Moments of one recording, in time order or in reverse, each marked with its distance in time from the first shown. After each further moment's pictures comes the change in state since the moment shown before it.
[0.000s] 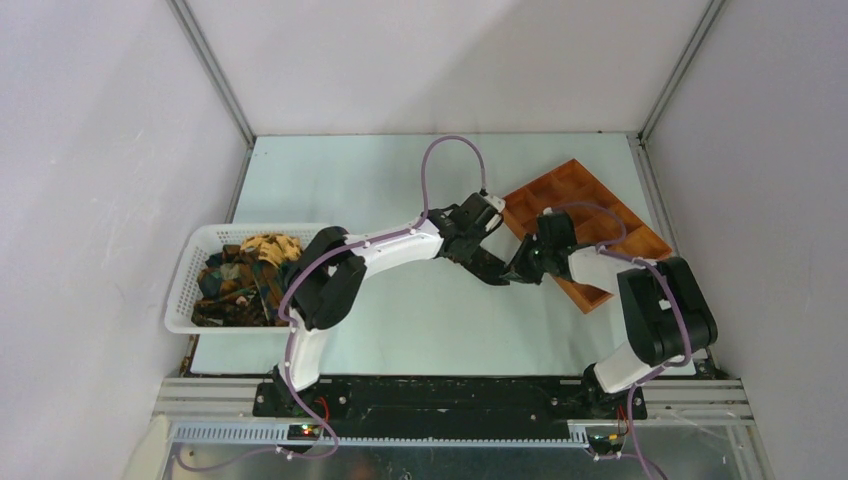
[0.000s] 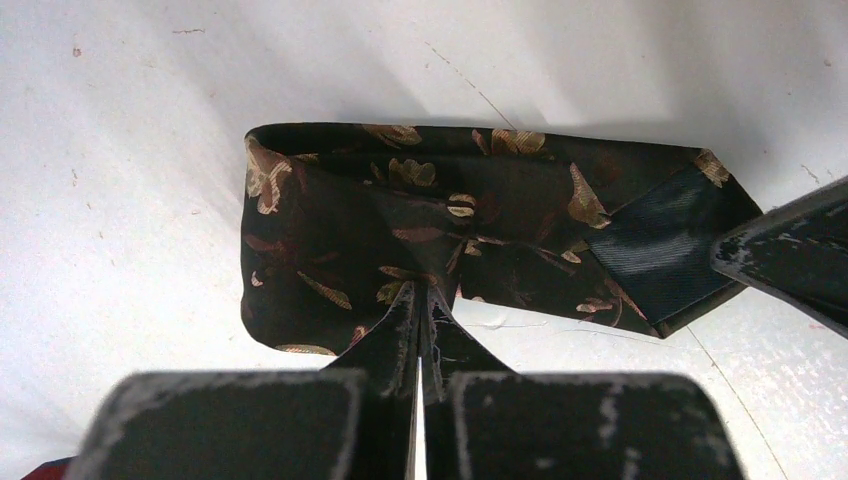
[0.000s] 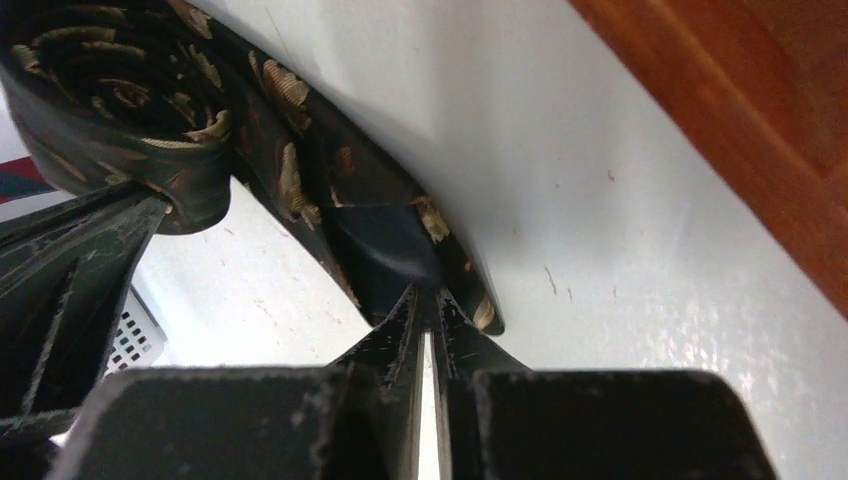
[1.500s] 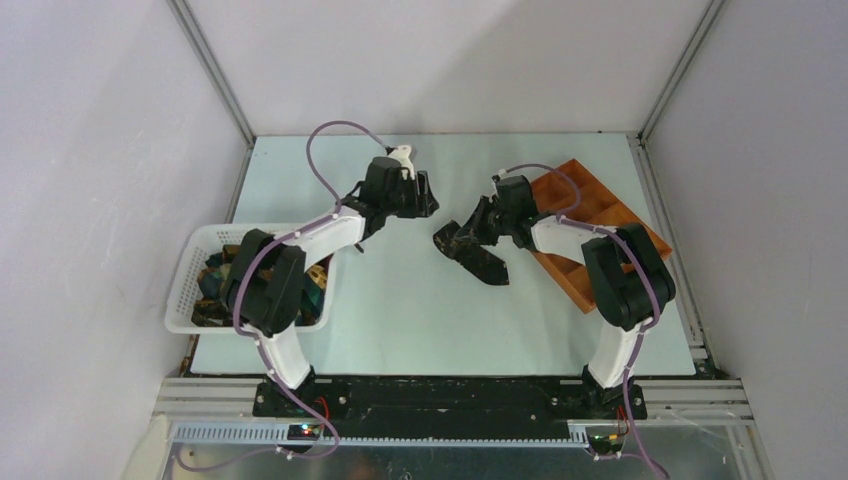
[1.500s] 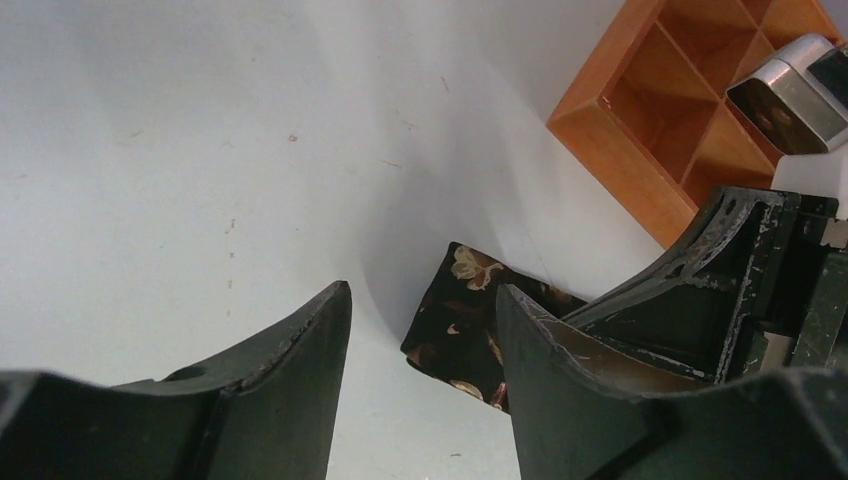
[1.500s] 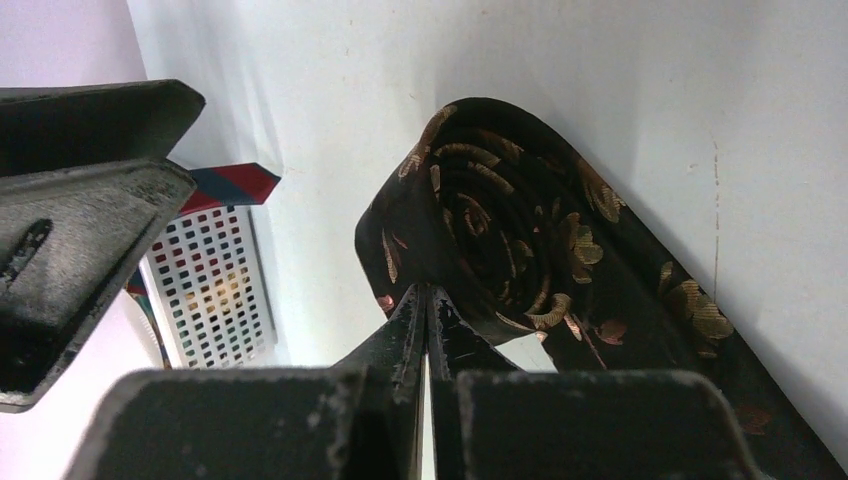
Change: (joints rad) left arm 0.394 -0.266 -0.344 0.488 0.389 -0.285; right arm 0.152 0.241 0.352 0.154 -0.077 0.053
